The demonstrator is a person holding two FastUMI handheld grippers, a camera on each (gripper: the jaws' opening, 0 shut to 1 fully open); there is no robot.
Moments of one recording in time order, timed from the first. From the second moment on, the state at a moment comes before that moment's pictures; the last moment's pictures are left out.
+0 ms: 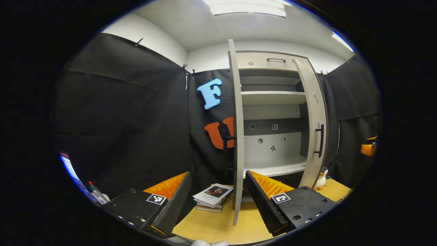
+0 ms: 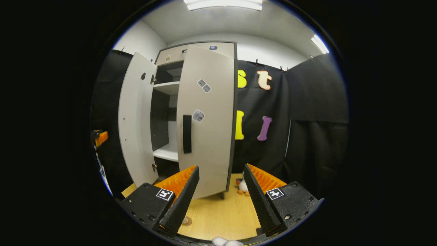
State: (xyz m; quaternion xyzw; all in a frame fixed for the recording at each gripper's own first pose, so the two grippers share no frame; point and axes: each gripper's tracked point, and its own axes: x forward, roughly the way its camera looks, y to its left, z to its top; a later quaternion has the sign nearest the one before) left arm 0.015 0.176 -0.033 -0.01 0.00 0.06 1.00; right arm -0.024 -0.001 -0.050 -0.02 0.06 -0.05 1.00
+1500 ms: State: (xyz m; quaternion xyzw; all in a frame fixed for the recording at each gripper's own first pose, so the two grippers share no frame) left arm 0.151 0.200 -0.023 0.02 0.00 0.04 1.00; right arm -0.052 0.007 -0.067 0.02 0.07 -0.03 1.00
